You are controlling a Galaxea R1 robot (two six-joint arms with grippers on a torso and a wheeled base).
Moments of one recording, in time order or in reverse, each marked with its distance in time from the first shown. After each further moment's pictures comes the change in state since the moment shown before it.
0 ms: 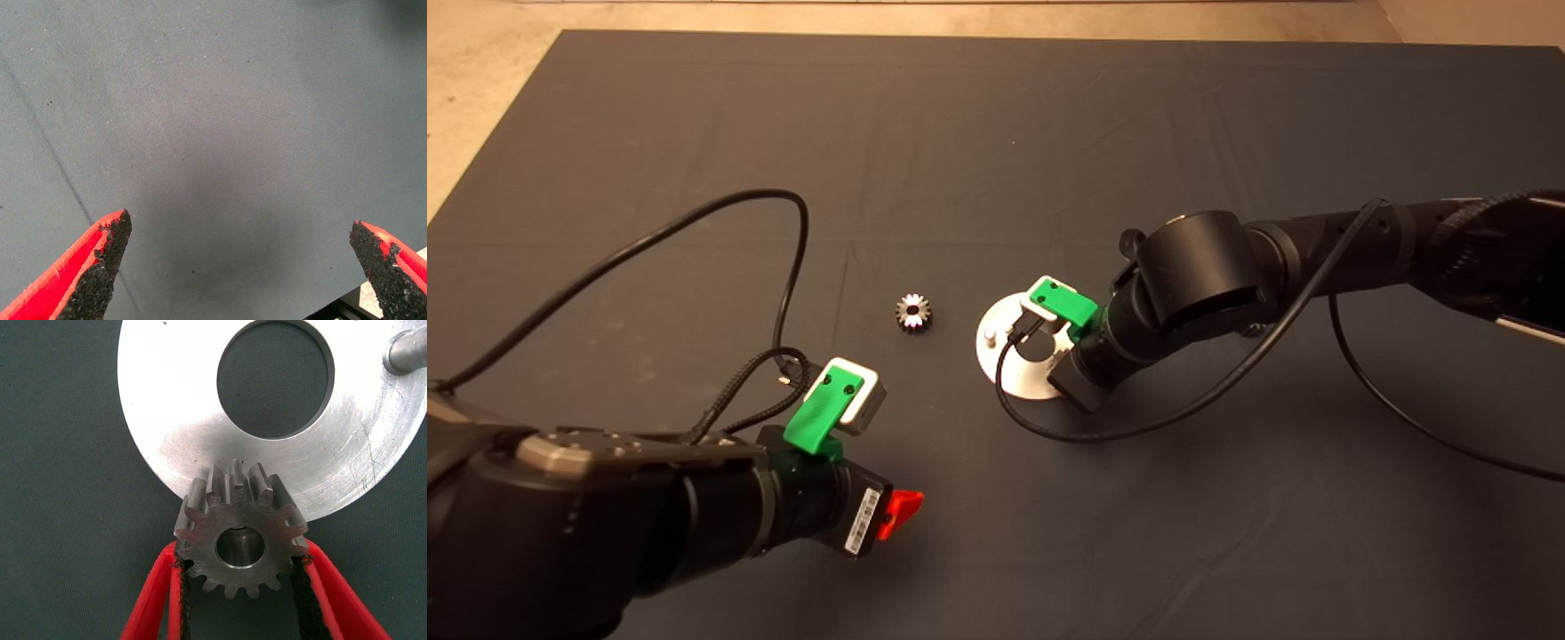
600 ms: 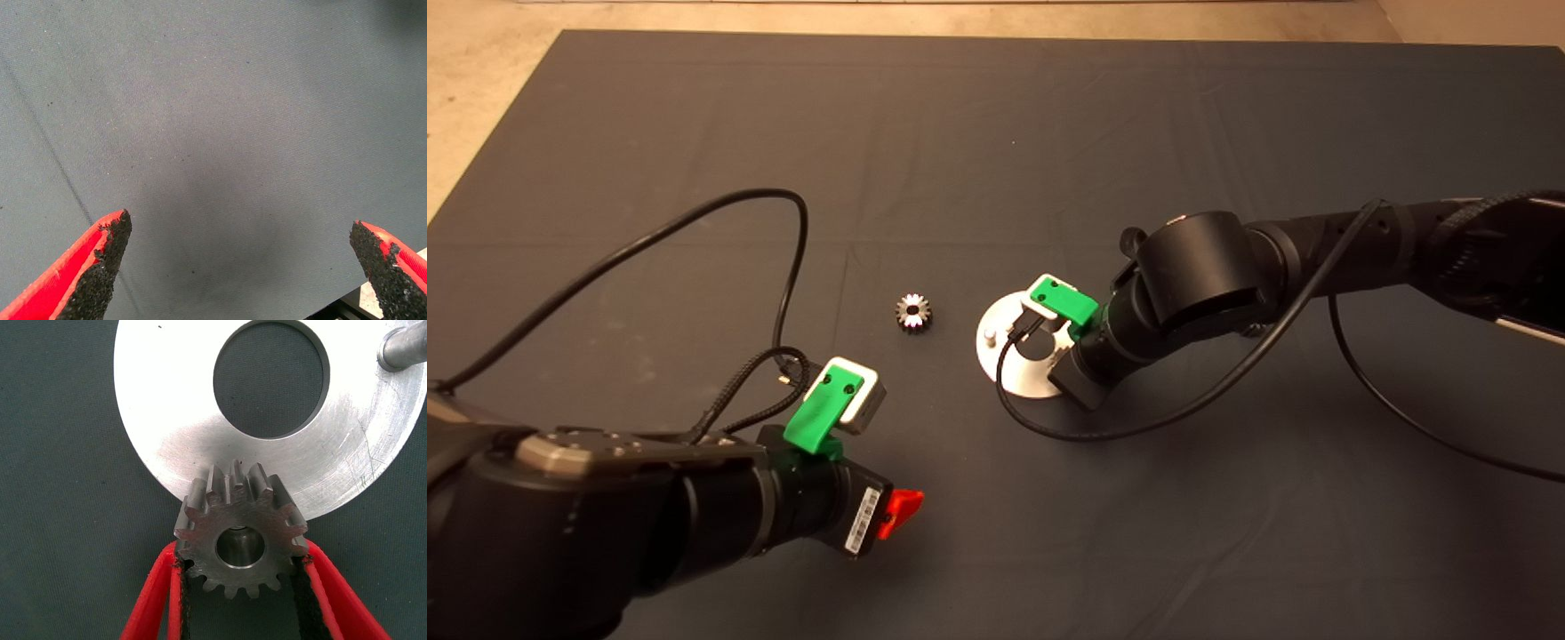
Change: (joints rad) left arm 0.000 0.000 0.000 0.001 0.000 0.000; right arm 0.000 0.001 0.000 -0.015 -0.005 0.000
